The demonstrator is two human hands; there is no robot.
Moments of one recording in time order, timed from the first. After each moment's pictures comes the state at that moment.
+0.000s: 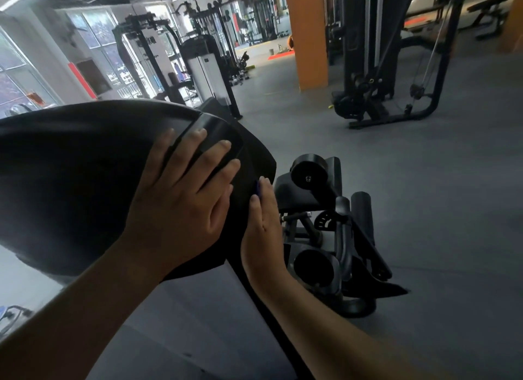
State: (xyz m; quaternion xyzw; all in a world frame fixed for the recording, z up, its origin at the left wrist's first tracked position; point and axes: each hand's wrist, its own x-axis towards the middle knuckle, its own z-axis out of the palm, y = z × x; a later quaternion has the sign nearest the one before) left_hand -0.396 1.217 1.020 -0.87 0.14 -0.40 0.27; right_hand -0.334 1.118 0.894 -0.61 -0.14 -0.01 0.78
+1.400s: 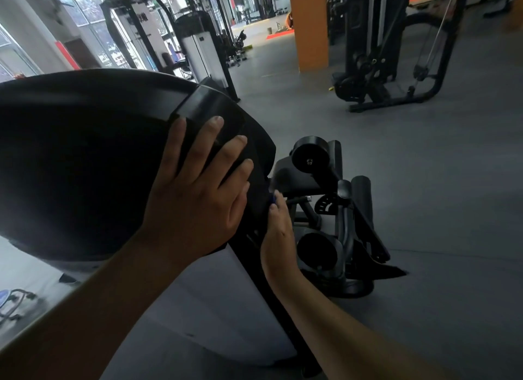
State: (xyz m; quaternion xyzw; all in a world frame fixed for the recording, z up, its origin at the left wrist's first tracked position) left_hand -0.392 1.210 0.991 -0.86 0.14 -0.39 0.29; right_hand -0.329 1.119 0.822 -0.58 -0.07 0.05 0.81
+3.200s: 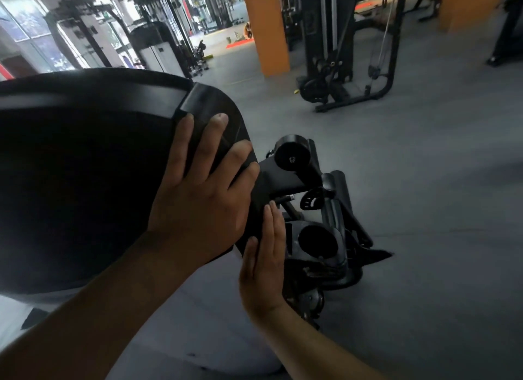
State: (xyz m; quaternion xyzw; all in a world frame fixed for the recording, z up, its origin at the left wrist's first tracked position) left_hand -0.391 1.223 0.992 -0.85 0.20 -0.39 0.29; right_hand -0.387 1.163 0.794 -0.71 -0.09 -0.25 0.65
